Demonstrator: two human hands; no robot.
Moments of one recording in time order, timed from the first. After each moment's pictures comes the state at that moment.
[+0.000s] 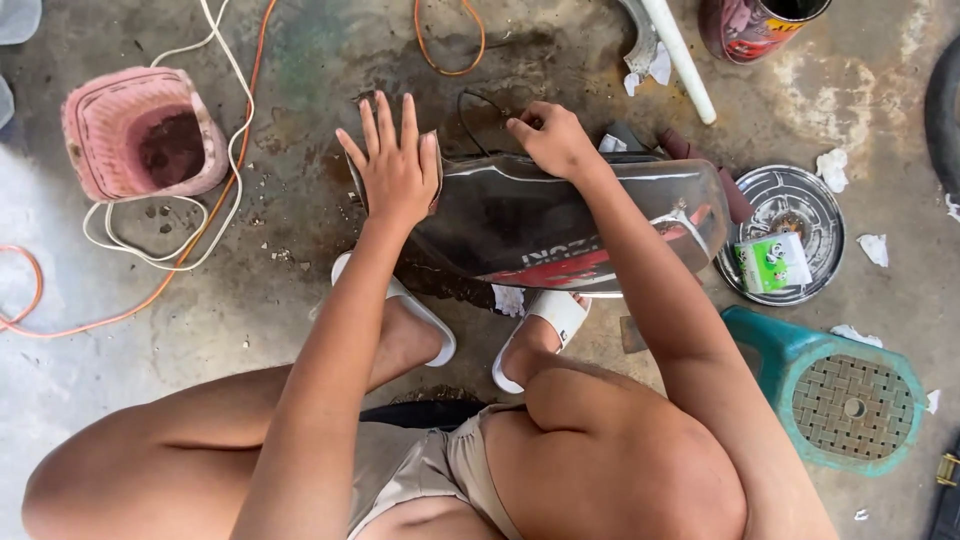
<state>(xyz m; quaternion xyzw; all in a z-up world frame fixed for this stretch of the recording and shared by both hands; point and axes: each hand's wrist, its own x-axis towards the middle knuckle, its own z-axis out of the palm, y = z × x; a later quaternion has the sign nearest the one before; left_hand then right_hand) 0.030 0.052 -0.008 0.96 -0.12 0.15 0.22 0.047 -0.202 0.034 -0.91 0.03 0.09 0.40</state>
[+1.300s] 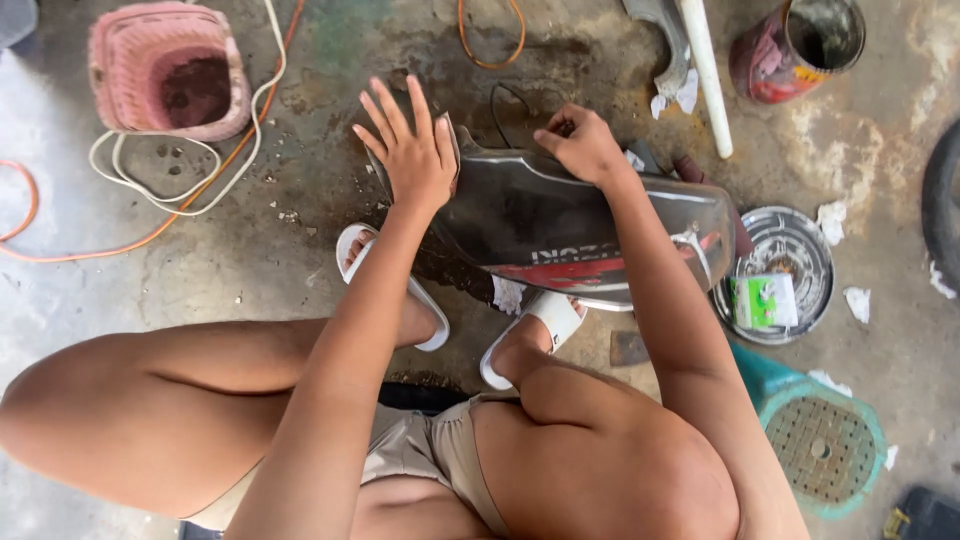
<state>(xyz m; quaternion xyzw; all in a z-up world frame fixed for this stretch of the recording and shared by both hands) 0.025 0.047 -0.046 0.97 0.01 0.16 0.21 0.050 -0.212 0.036 -0.90 -0.02 0.11 0.41</state>
